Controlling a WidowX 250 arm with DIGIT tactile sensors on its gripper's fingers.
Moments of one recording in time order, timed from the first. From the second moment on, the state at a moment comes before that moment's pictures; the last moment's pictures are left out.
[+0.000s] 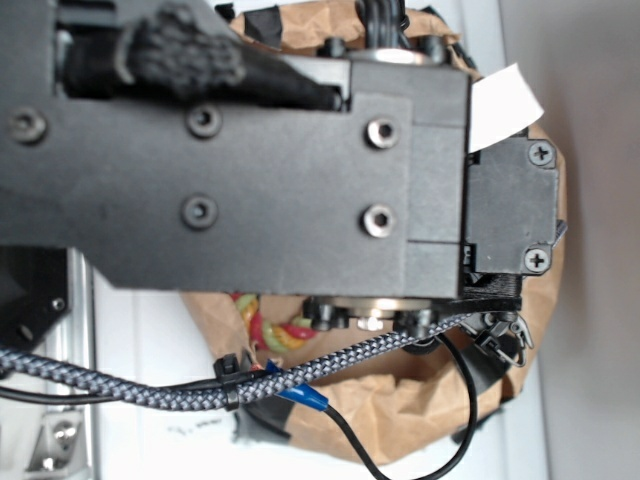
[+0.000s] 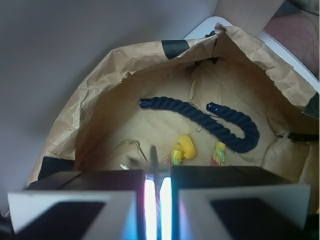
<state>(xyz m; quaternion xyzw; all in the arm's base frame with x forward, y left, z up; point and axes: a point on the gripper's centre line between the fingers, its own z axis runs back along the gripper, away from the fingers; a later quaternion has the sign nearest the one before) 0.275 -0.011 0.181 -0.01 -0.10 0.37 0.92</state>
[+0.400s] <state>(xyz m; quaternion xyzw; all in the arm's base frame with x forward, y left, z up) 0.273 -0.005 0.173 0.00 -0.11 0.37 0.92</state>
